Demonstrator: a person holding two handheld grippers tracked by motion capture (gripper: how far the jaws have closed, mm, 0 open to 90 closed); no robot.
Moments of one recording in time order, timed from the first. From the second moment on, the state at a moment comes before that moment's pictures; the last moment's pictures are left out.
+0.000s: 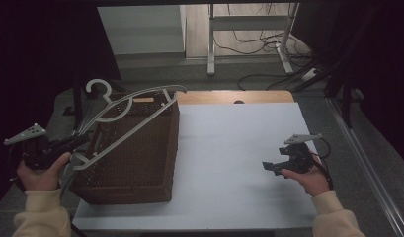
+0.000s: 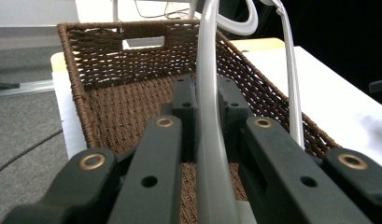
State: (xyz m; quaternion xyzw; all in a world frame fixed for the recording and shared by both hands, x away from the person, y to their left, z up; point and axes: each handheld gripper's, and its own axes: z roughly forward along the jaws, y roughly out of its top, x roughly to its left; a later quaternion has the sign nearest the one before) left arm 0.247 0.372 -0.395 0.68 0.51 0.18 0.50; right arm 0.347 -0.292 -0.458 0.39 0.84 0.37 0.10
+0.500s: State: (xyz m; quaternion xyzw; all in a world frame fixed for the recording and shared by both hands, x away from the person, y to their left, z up) left arm 0.251 0.370 -0.407 0.67 0.54 0.19 0.48; right arm 0.347 -0.291 -0.460 0.39 0.84 0.36 0.10
